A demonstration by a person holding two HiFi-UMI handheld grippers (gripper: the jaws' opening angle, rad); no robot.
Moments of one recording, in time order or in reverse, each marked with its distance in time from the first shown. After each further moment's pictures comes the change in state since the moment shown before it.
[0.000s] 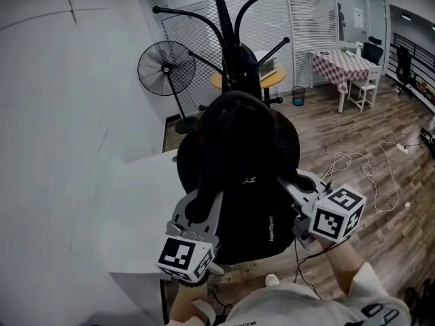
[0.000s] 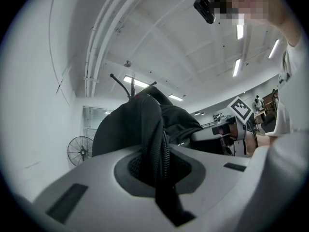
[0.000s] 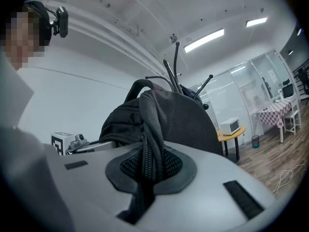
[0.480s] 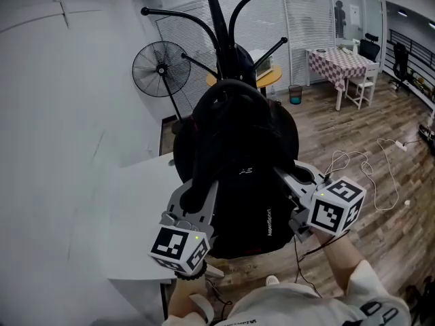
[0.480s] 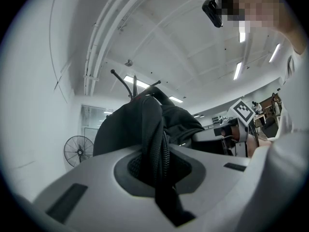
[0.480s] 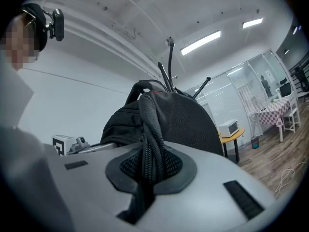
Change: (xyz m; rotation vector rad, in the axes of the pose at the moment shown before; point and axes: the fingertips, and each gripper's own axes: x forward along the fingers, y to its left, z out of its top) left arm 0.047 0.028 0.003 -0.030 -0.014 -0.018; right arm 0.027 -0.033 0.023 0.021 -0.039 -0.021
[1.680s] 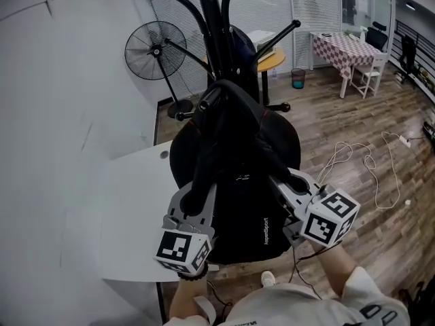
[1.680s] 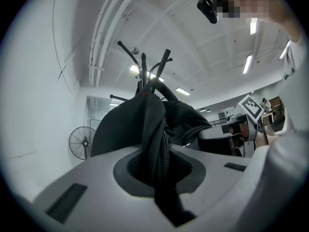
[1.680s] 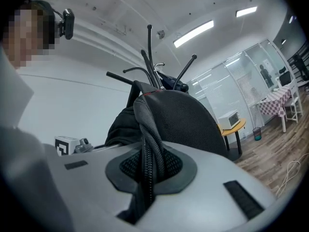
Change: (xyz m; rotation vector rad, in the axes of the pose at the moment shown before) left arm 0.079 0.037 -0.085 -0.027 0.086 0.073; right arm 0.053 -0.084 -0.047 0.063 0.033 0.014
